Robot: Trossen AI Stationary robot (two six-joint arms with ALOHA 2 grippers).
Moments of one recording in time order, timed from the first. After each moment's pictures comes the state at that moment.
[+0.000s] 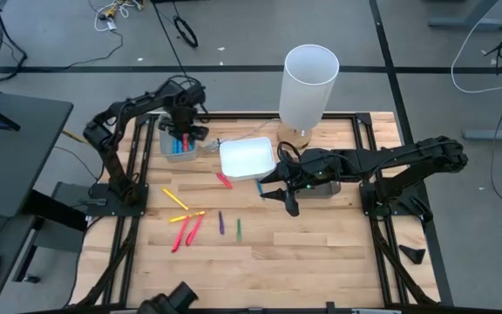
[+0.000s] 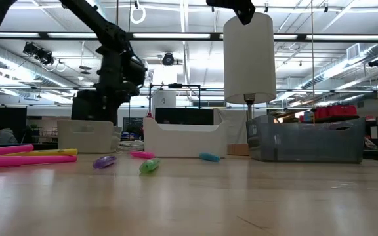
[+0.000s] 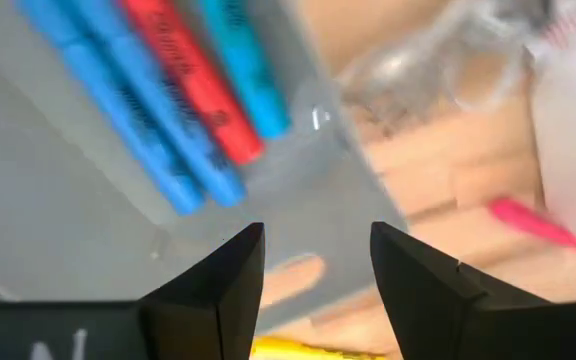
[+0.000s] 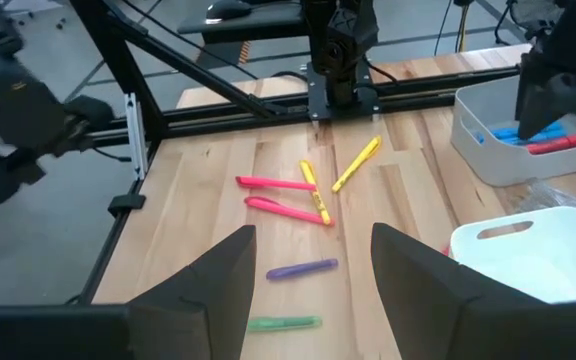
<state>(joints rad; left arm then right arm) 0.83 1.78 1.34 -1.21 0.11 -0.35 0.11 1.35 1.13 -0.20 -0.02 0.17</state>
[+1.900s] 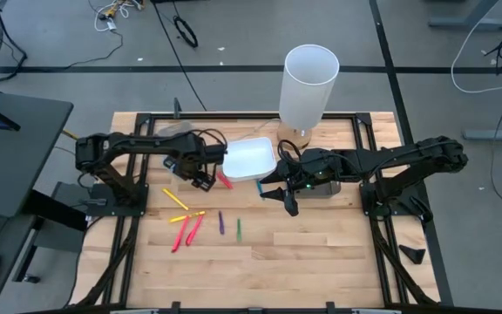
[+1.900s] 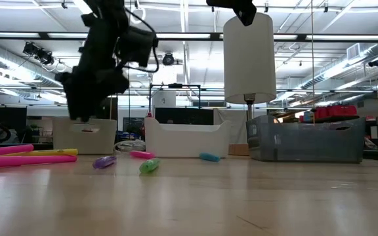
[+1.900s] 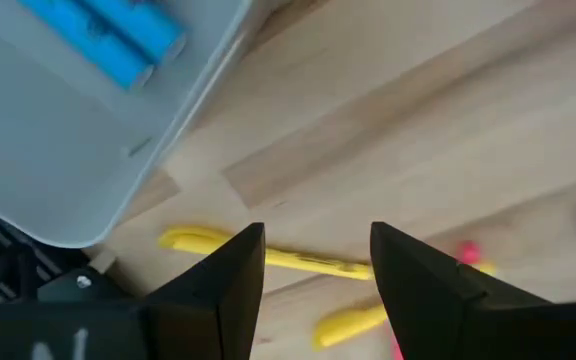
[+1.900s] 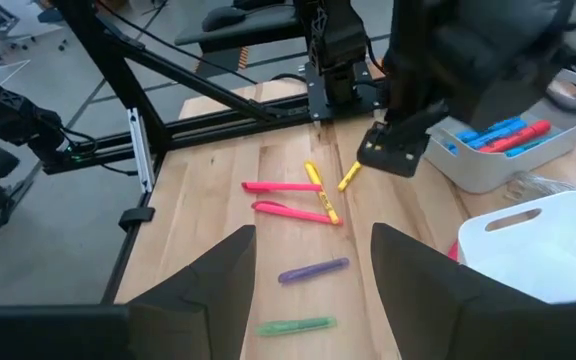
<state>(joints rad) 0.24 1.61 1.10 -1.19 -0.01 -0.79 0.11 1.35 1.13 -0.20 -0.02 0.25</state>
